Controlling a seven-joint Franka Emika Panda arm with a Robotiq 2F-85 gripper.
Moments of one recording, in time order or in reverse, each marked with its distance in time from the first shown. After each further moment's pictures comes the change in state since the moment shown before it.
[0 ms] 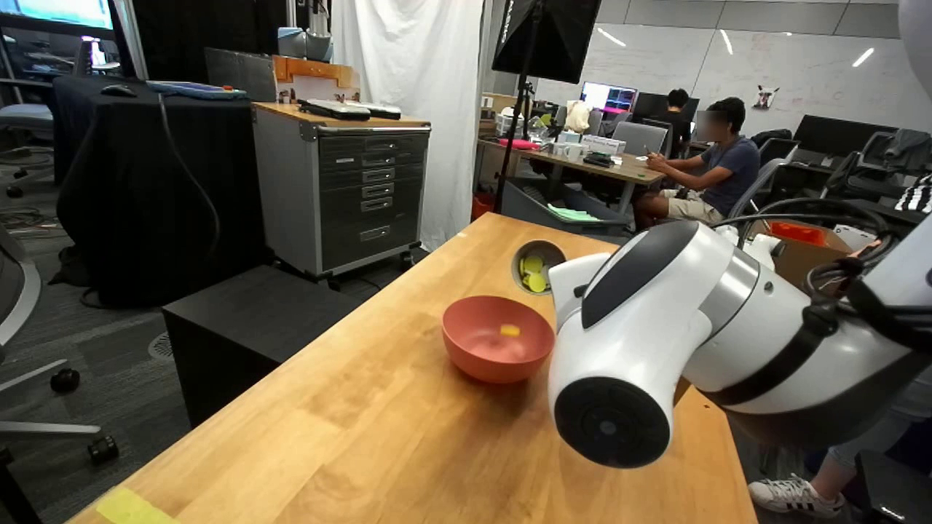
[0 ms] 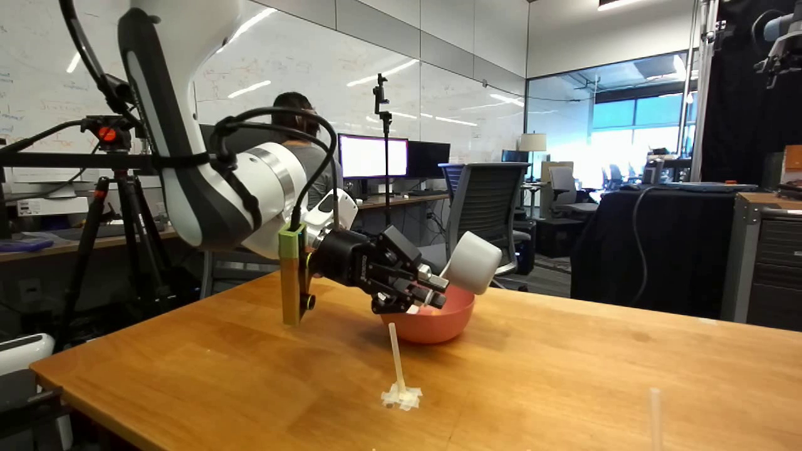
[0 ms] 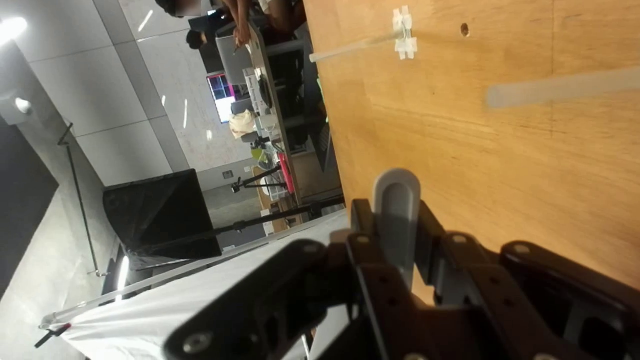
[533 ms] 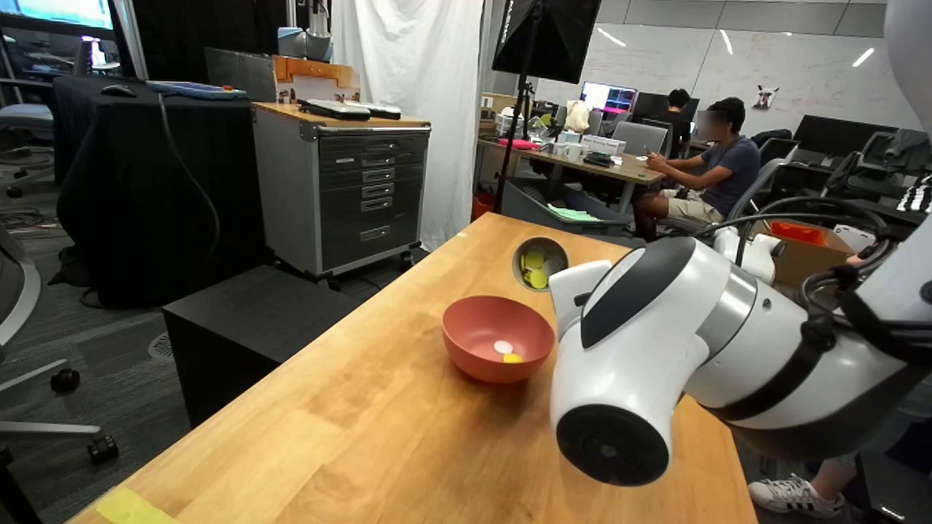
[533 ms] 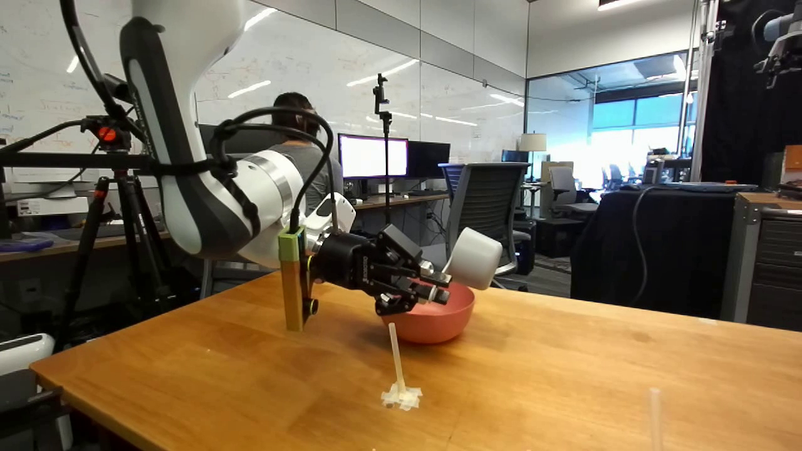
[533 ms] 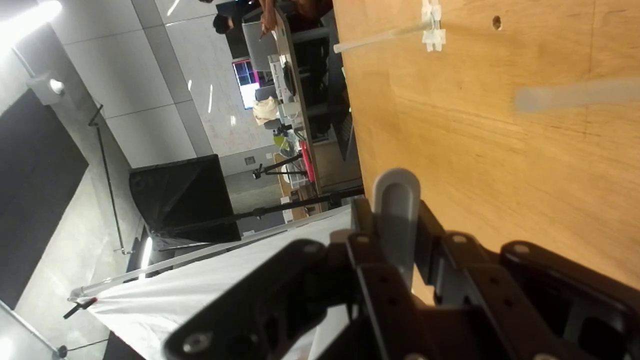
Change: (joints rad) arm 0.001 0.023 0.006 0.000 -0.043 -0.069 0.012
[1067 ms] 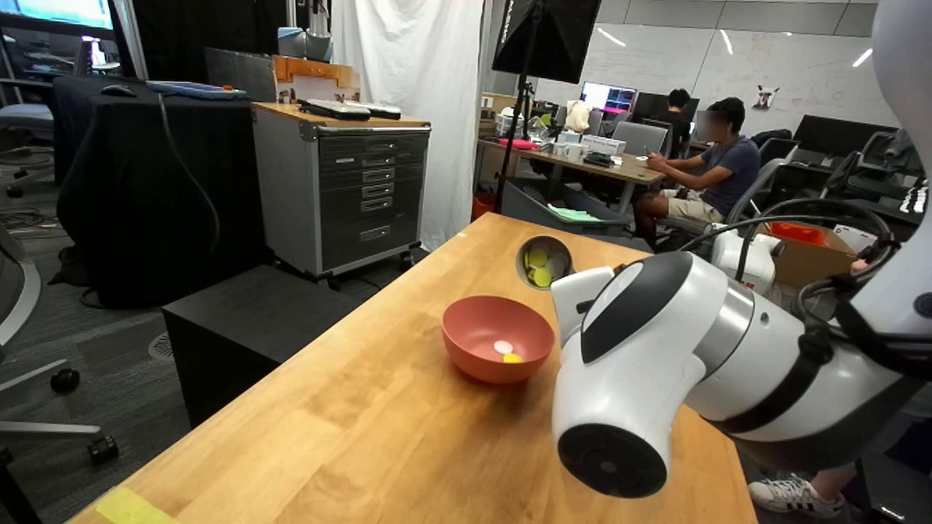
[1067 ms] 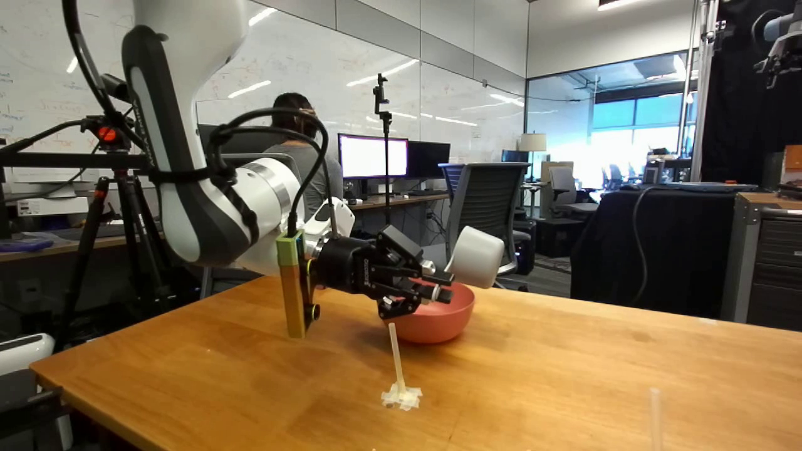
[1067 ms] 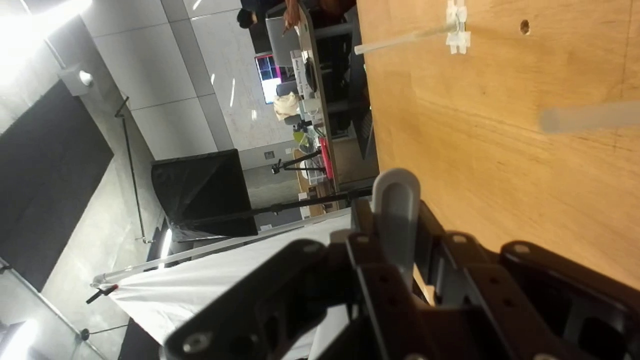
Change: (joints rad) arm 0.000 0.023 0.002 0.000 -0.022 -0.060 0.012
